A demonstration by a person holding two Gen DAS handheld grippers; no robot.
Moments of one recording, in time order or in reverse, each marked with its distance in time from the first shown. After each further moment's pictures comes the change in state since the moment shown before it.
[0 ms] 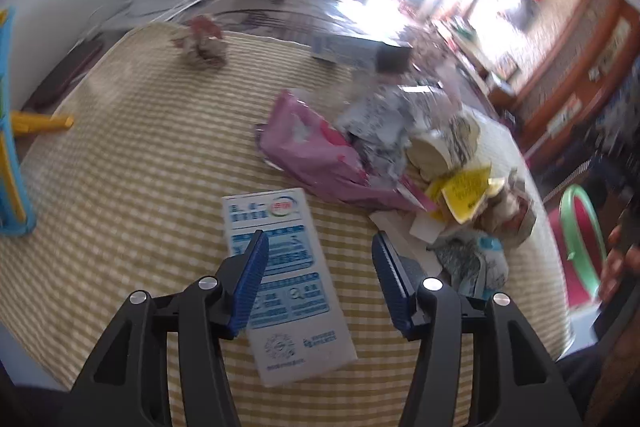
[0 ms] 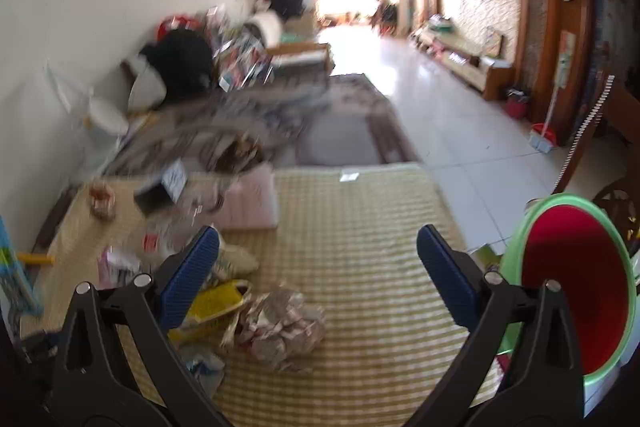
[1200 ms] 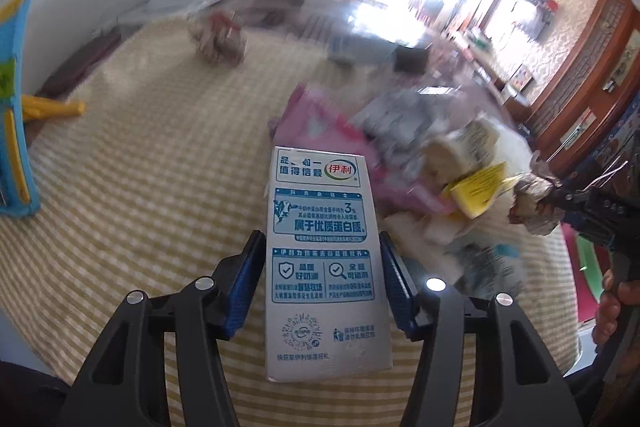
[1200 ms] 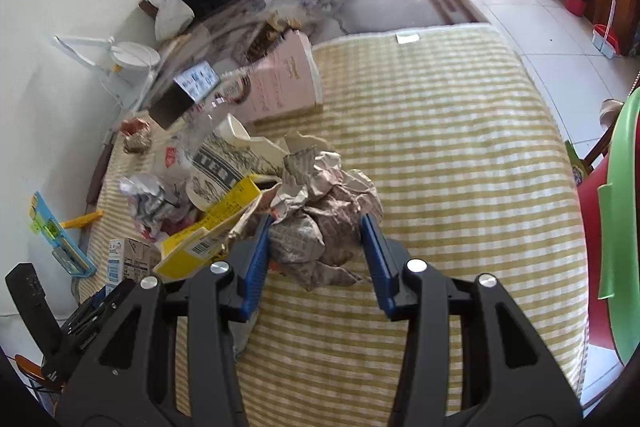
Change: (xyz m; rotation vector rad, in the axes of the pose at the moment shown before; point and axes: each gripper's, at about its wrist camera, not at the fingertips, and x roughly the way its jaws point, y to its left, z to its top) left arm 0.011 -0.013 -0.005 -0.008 -0.045 0.048; right arm 0.051 -0.016 -0.035 0.133 0.296 0.254
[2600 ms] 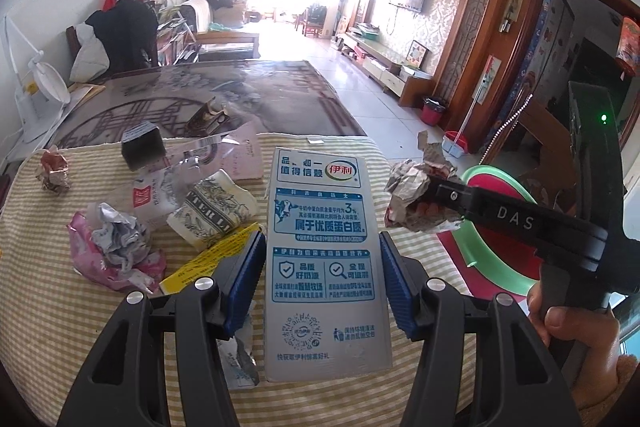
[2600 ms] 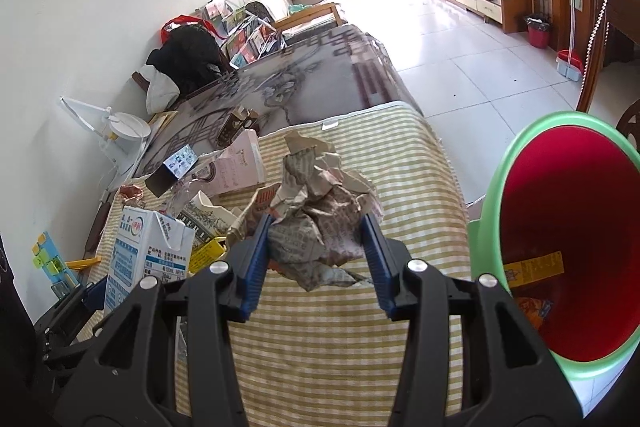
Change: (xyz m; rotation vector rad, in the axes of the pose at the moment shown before) left arm -0.030 -0.205 0.003 0.334 -0.091 -0.231; right arm -0.086 -0.058 -0.004 0.048 -0.244 -0.063
